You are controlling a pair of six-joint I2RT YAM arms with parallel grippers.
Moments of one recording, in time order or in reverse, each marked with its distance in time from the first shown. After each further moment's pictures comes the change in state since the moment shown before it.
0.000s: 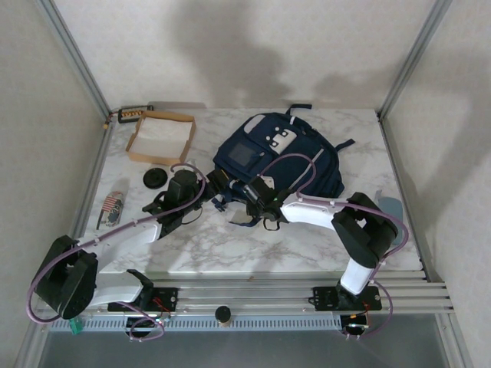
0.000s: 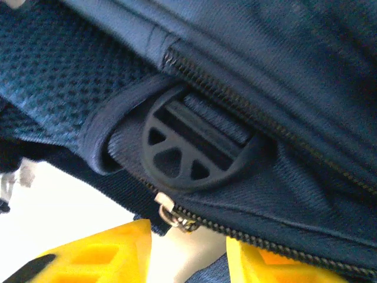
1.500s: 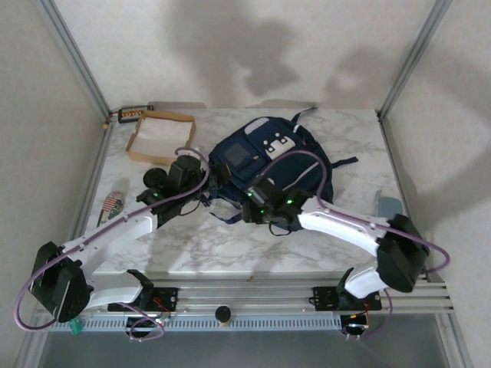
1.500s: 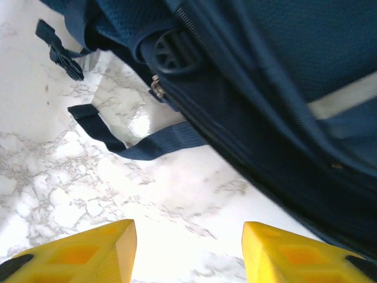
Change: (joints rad) left arm -0.031 -0.048 0.217 -0.333 -0.066 0.240; right arm 0.102 -0.237 0.056 -0.275 -0.128 0.023
